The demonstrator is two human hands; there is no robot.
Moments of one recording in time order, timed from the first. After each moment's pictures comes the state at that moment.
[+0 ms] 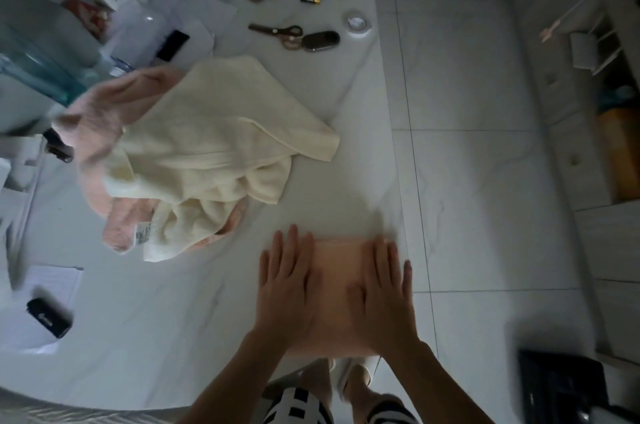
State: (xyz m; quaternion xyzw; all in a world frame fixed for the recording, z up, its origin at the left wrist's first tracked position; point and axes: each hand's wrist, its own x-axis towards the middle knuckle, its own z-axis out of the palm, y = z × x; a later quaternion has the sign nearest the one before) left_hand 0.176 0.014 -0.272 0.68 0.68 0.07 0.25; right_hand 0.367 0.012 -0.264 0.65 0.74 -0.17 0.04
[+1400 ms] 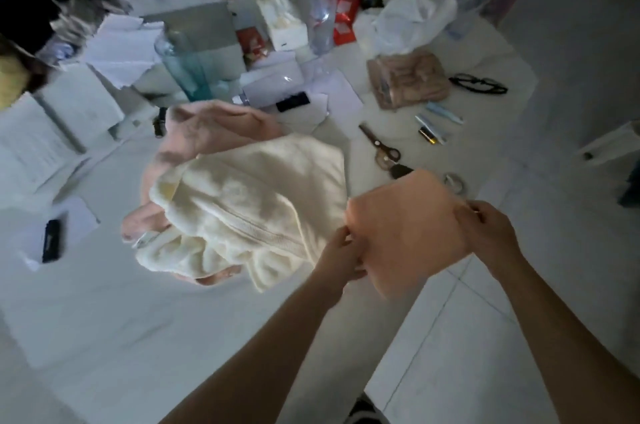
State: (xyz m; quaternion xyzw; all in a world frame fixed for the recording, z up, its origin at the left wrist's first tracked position) left_hand 0.228 0.299 -0.184 -0.01 0.61 0.53 0.60; right_hand 0.387 0.502 -0.168 0.62 0.69 -0.37 -0.04
